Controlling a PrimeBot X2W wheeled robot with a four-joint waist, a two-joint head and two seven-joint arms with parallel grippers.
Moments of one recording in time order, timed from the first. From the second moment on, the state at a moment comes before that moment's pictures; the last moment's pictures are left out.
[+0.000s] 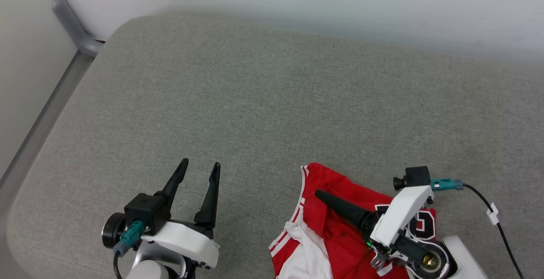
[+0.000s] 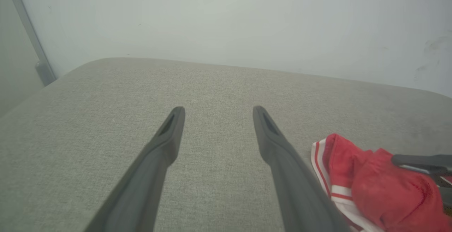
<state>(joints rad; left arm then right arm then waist) -0.13 0.22 -0.31 0.16 -0.38 0.00 -0.26 -0.25 -0.05 0.24 0.38 1.25 0.13 0.55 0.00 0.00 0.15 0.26</state>
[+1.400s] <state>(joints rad) -0.02 0.28 -0.26 0.13 -0.36 0.07 -0.26 0.18 -0.14 -0.08 -0.12 0.24 0.13 -0.05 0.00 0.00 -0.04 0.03</state>
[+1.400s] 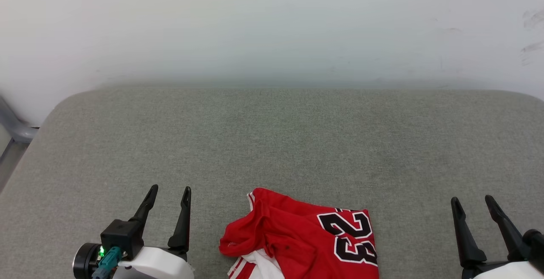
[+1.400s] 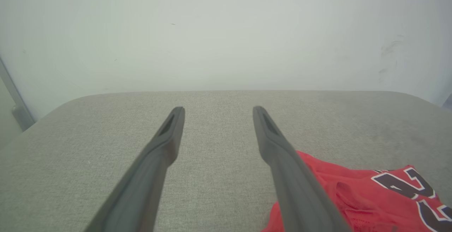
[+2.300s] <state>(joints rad) -0.04 0.27 -0.27 0.10 -0.37 0.08 -0.26 0.18 -0.17 -0.22 -0.05 0.46 0.13 0.29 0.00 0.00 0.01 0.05</state>
